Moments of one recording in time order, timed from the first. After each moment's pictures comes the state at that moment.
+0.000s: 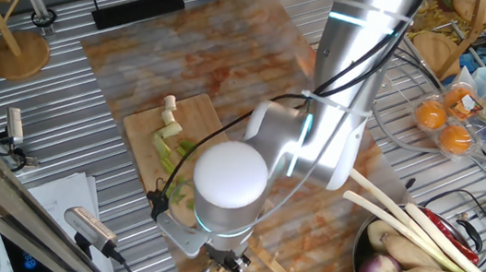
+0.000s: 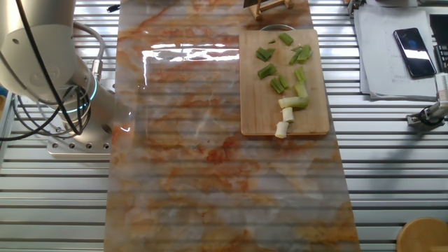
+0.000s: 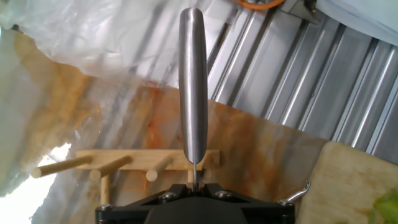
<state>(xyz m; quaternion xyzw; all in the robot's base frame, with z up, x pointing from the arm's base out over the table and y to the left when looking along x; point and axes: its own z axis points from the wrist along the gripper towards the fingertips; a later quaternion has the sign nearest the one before) 0.536 0.393 0.060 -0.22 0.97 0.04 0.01</state>
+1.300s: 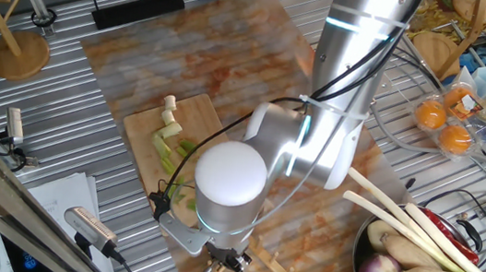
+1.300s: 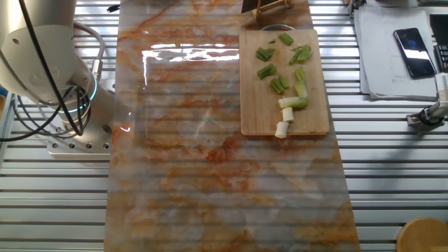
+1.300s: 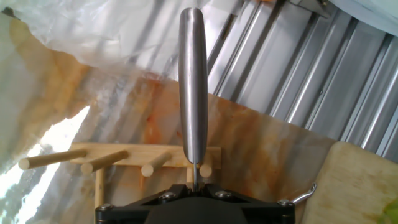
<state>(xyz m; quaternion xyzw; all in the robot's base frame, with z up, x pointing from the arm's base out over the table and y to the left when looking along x) 0.531 0.389 0.046 -0.23 0.97 0.04 0.01</state>
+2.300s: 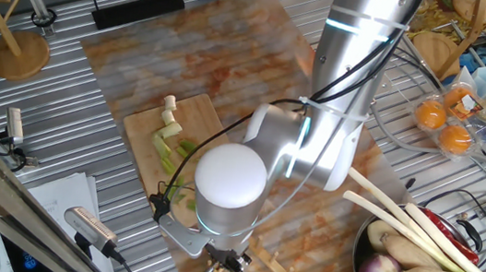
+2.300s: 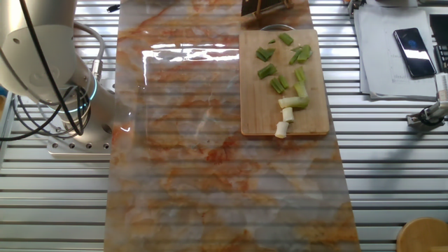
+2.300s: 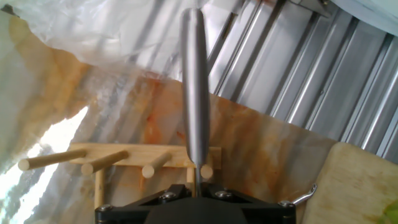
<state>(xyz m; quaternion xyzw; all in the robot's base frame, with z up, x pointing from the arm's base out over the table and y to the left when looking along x) 0.532 0.390 0.044 -0.23 0.97 0.04 0.01</state>
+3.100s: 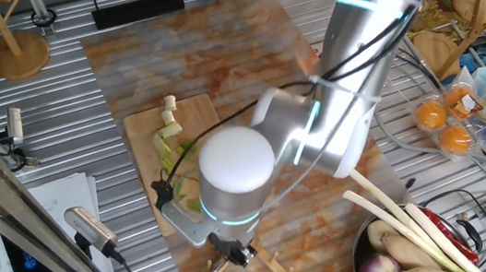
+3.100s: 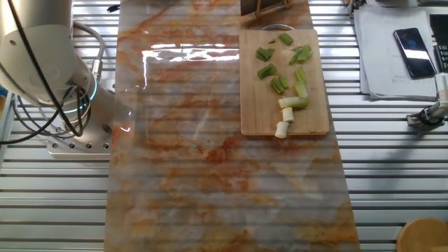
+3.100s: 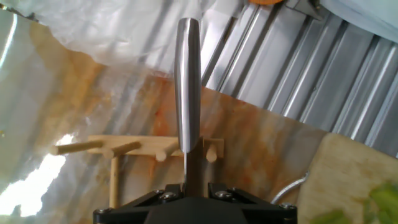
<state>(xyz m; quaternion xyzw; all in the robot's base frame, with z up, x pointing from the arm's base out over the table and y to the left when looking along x) 0.523 0.381 0.085 -0.23 0.97 0.04 0.01</state>
